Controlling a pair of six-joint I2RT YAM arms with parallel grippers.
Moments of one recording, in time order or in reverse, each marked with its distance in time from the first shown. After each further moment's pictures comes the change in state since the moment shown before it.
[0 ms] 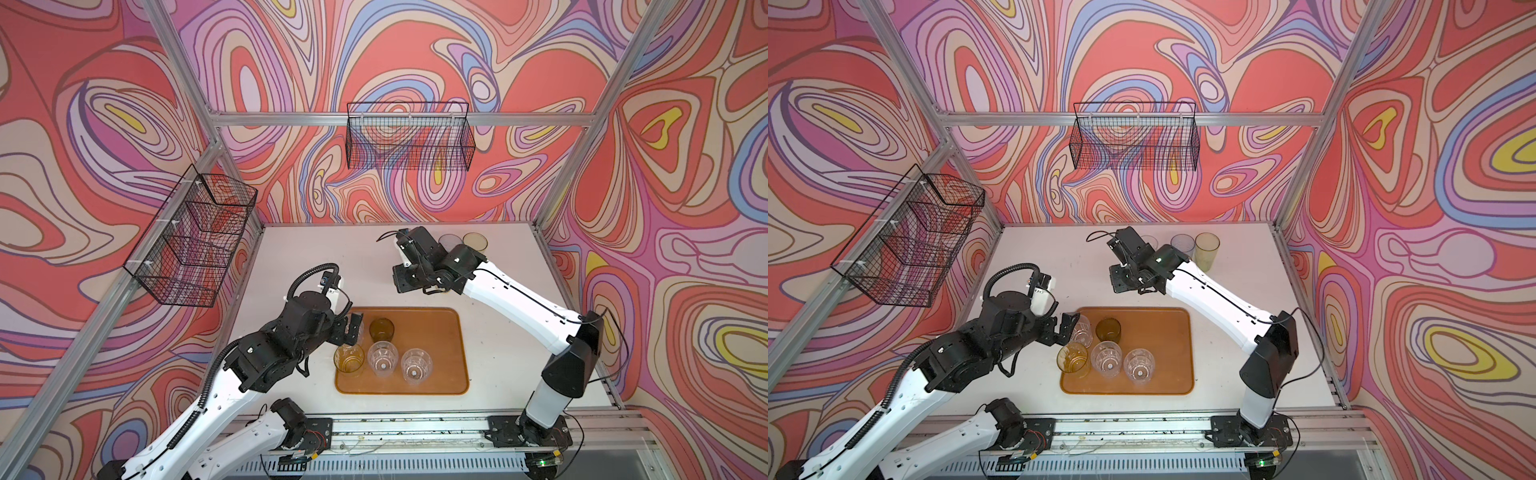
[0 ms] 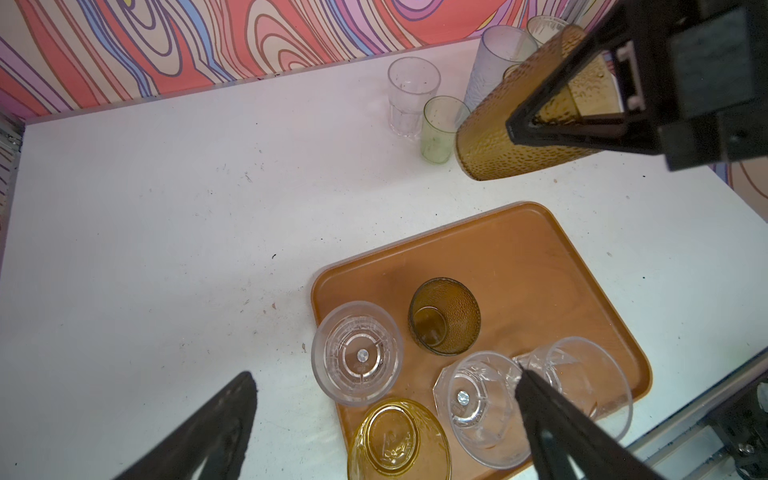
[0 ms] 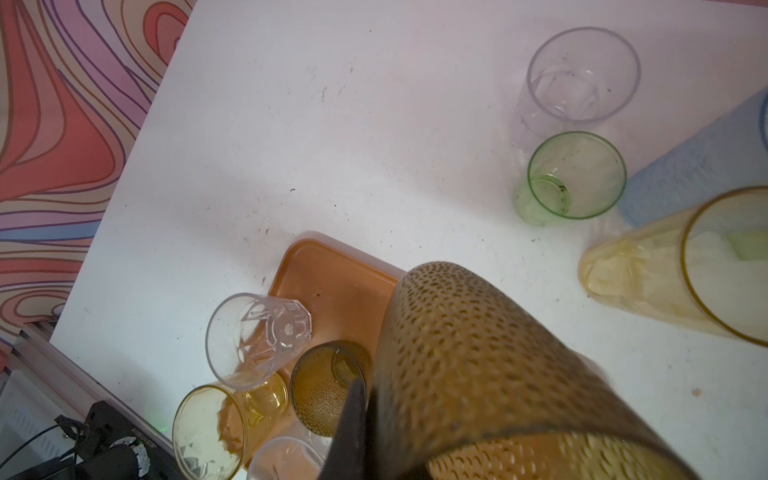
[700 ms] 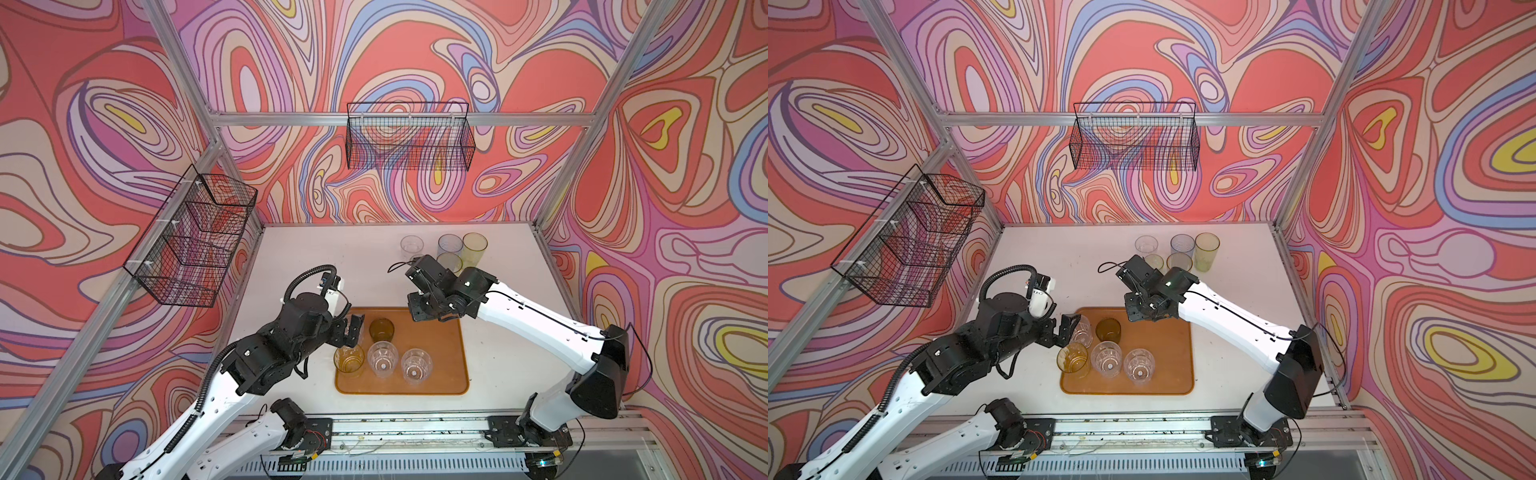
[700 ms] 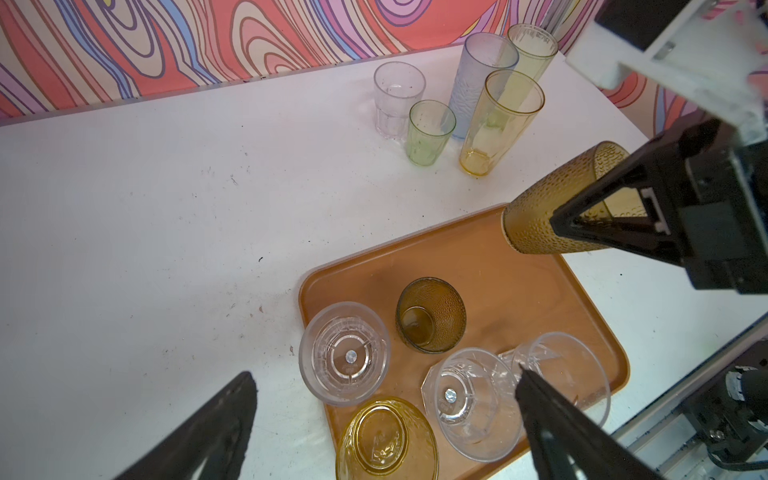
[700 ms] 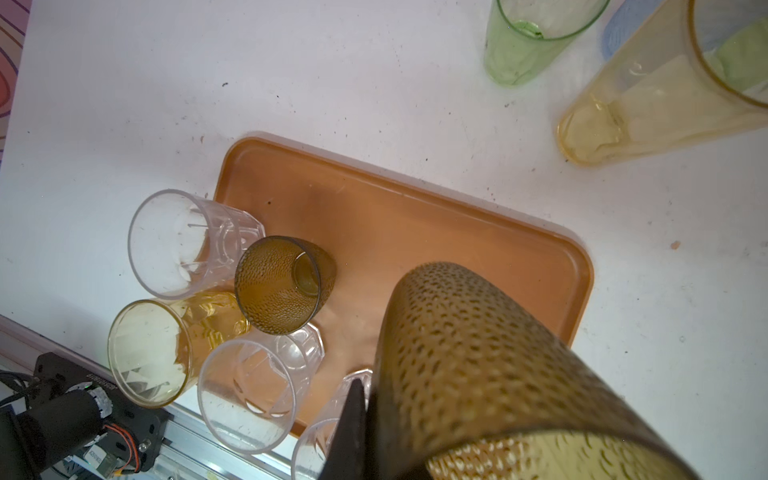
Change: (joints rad) left arm 0.000 -0.019 -0.005 0.008 0.035 -0.008; right arm 0.065 -0.142 -0.260 -0.063 0.025 0.128
